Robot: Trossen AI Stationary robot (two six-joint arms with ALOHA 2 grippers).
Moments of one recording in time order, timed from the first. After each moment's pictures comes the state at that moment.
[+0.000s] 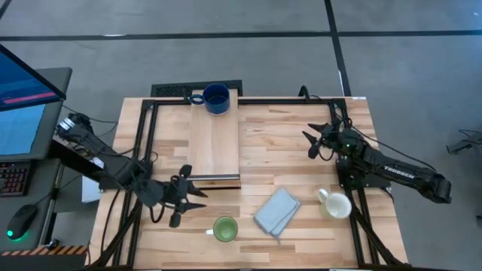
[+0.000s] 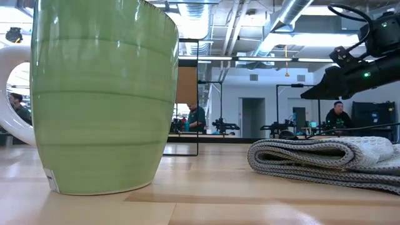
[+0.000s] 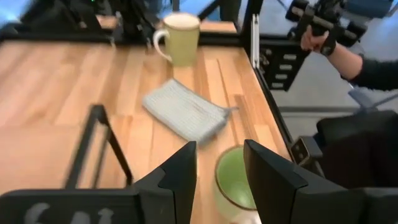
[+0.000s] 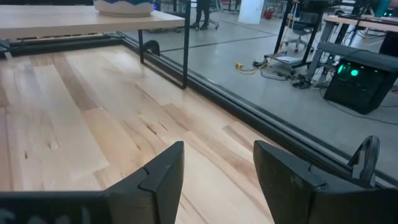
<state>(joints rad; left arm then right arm) -0.64 1.12 0.91 -0.26 -0.45 -0.36 -0.51 0.27 0.00 0.04 0.15 -0.09</state>
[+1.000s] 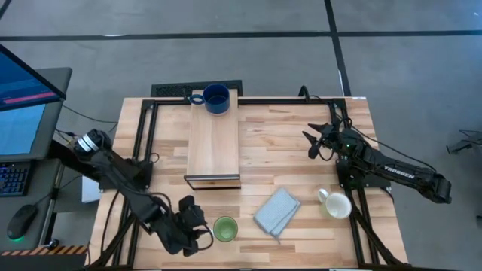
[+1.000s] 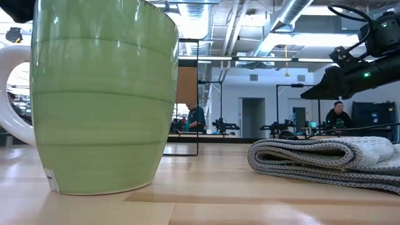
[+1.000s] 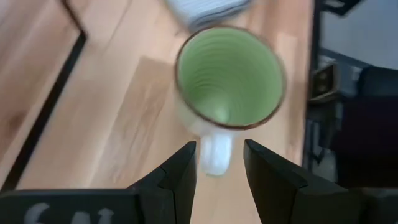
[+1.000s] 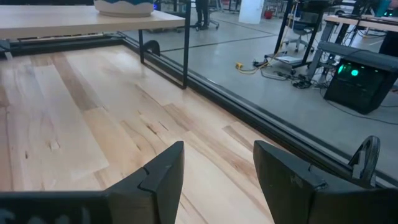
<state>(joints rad) -0.79 1.57 1.13 -0.57 -0.46 -0.98 -0.51 0.27 0.00 0.04 0.15 -0.09</state>
